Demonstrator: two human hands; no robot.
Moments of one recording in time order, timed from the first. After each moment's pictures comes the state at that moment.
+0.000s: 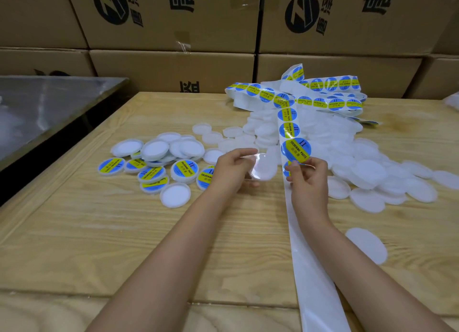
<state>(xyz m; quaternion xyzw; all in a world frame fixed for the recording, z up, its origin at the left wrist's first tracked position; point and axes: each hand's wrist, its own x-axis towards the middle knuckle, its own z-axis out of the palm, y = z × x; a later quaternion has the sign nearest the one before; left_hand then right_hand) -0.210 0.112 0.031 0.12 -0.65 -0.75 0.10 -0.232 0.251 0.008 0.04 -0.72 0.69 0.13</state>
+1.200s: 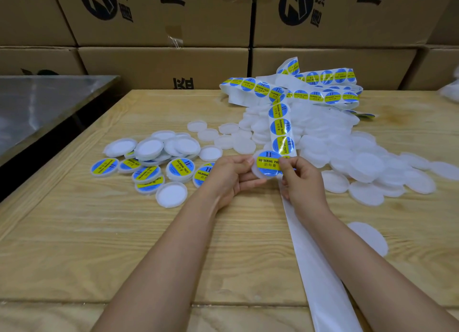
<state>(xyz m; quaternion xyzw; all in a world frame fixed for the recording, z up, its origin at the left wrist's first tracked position) -0.205 0.108 0.033 0.05 -0.55 -0.83 -0.04 -0.241 0.252 0.003 0.08 -0.71 0.70 0.05</state>
